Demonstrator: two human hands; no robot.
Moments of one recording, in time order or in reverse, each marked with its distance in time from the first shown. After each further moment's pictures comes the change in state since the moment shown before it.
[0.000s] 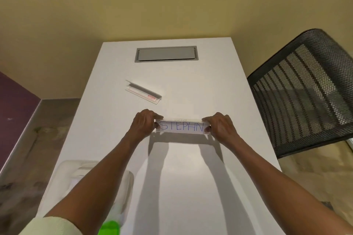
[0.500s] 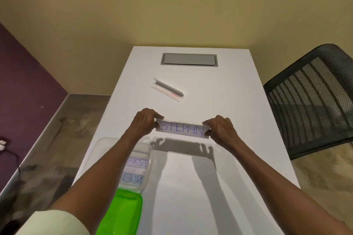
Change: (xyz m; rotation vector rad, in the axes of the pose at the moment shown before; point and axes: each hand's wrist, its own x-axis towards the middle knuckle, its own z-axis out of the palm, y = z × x) left_hand -0.094 -0.037 -0.071 -0.043 -0.056 -0.171; right_hand -0.047 -0.107 -0.018 -0.031 0.004 -0.121
